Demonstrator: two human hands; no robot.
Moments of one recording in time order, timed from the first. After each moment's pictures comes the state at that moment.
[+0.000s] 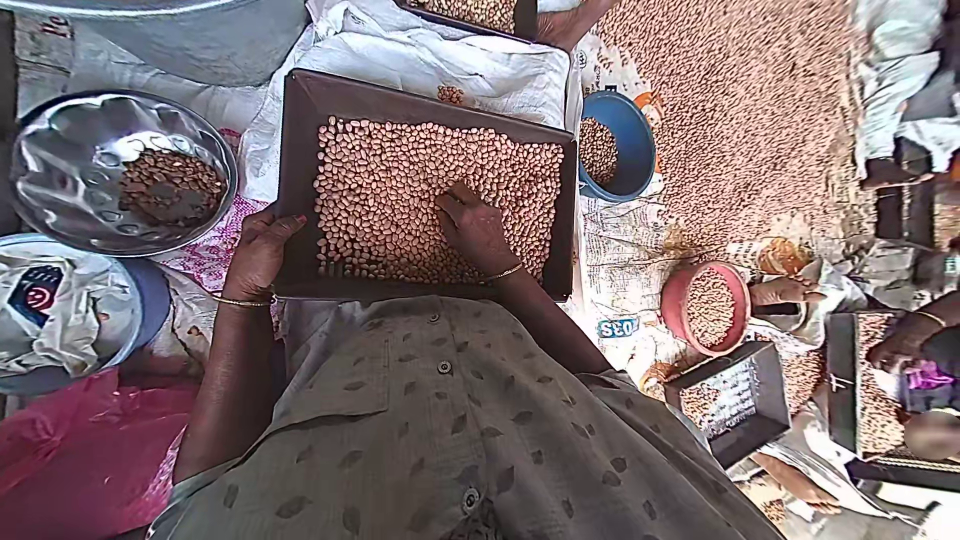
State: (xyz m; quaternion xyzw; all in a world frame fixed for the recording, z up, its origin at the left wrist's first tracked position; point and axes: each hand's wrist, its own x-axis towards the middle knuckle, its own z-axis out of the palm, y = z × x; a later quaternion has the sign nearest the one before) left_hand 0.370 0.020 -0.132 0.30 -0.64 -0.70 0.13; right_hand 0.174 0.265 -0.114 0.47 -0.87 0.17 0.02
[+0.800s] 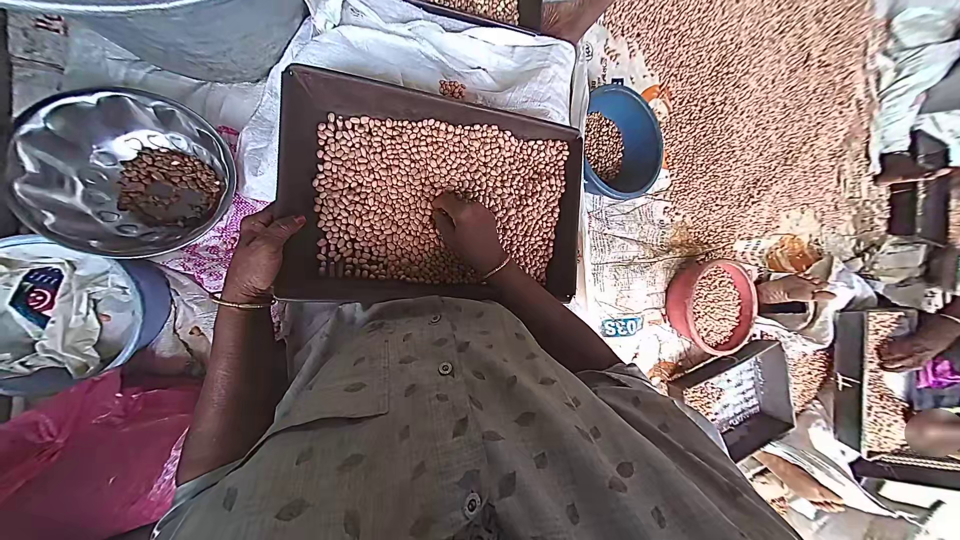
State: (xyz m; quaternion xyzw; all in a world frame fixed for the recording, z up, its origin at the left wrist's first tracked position) left_hand 0.370 0.019 -0.133 0.29 -0.64 -0.70 0.14; right_hand 0.181 0.256 -0.117 0.40 -0.89 0.20 -0.07
